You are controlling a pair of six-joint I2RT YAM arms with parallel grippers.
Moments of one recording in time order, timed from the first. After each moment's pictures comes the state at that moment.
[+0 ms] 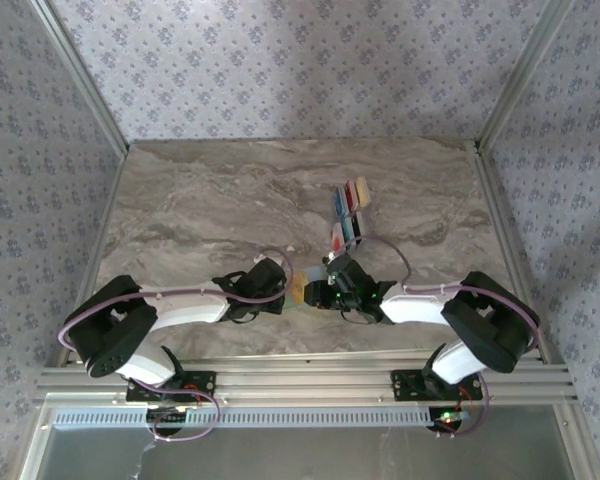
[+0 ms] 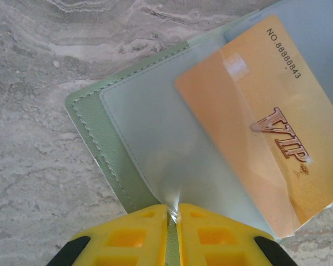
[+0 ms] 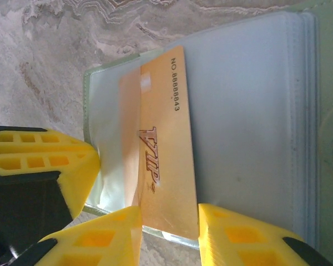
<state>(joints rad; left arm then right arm) -0.92 1.47 0.60 -0.13 -0.12 -0.64 0.83 1.51 0.52 0.23 -0.18 0.82</state>
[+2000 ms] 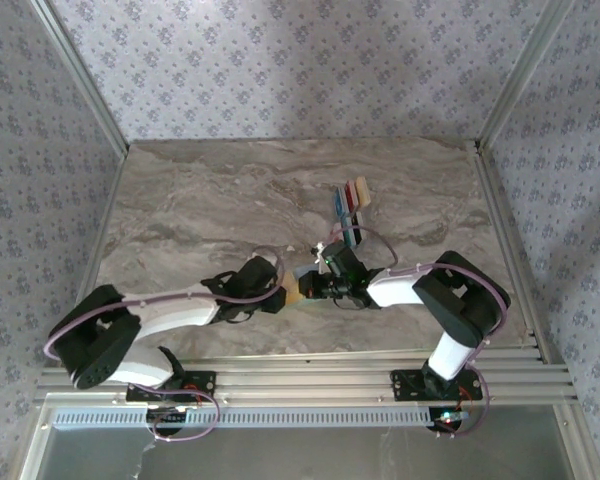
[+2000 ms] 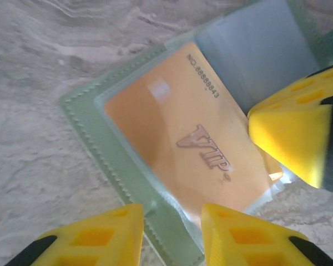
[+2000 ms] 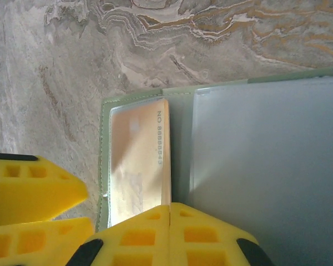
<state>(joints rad) -0.87 1.34 0.55 -0.13 -0.04 -0.65 0.77 1.69 0.63 0.32 -0.33 0.73</state>
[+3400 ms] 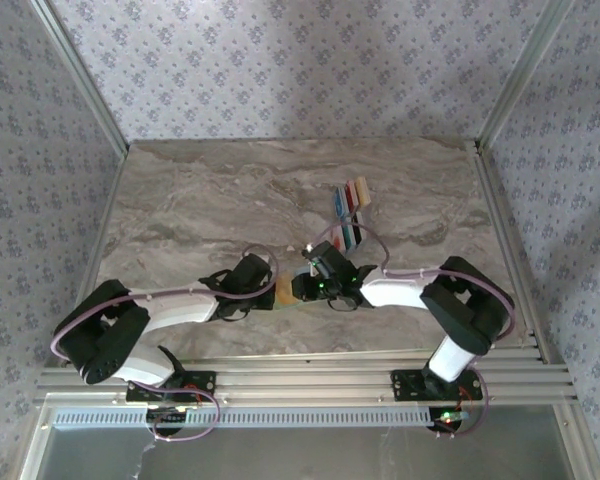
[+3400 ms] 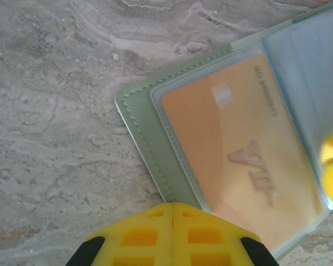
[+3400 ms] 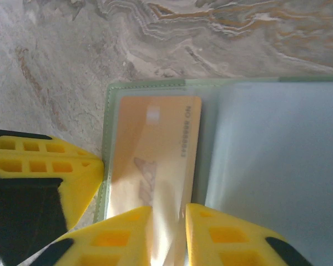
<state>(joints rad) -0.81 1.42 0.54 -0.08 -0.02 -0.66 0.86 1.62 0.74 0.05 -0.16 0.66</state>
